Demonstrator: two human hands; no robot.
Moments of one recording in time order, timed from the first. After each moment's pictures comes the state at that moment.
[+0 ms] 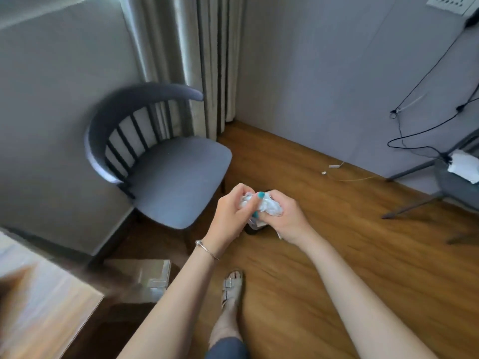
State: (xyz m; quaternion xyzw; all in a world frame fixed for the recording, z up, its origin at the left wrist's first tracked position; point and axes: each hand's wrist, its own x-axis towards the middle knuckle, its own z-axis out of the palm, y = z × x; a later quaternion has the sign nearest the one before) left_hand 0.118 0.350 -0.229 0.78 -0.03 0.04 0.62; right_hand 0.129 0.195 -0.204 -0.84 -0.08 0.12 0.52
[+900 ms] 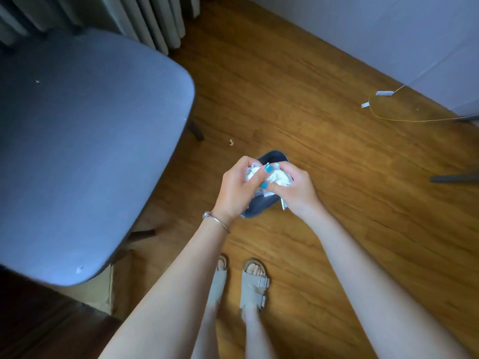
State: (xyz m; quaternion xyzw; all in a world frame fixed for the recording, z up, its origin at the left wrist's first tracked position) left_hand 0.404 0.263 -0.573 0.74 0.13 -0.13 0.65; right_hand 0.422 0.117 -0.555 -0.81 0.09 0.23 0.53
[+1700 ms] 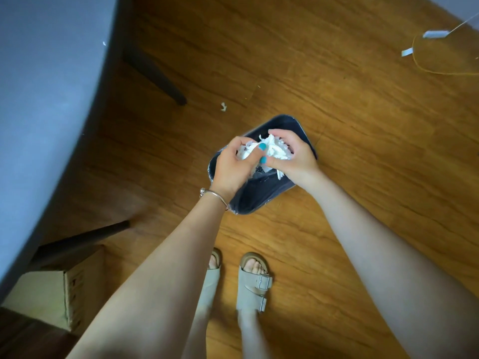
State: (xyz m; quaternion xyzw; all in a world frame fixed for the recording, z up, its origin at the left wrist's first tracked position) left_hand 0.431 0.224 -0.757 0.69 0.23 -0.17 0.66; right_hand 0.462 0.071 -0.746 -0.82 0.09 0.28 0.49
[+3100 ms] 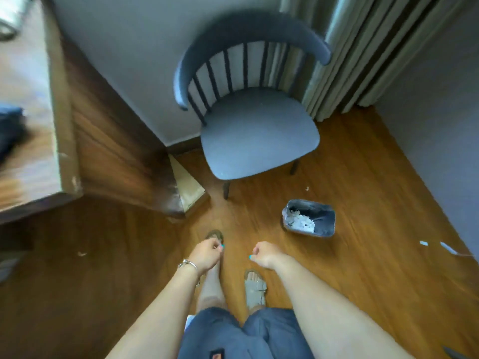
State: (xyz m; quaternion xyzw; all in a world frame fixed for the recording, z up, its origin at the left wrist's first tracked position) left_hand 0.080 0.288 -0.366 0.68 0.52 -0.26 0.46; right_hand 0.230 0.172 -0.397 -0.77 -0.27 0.57 -0.01
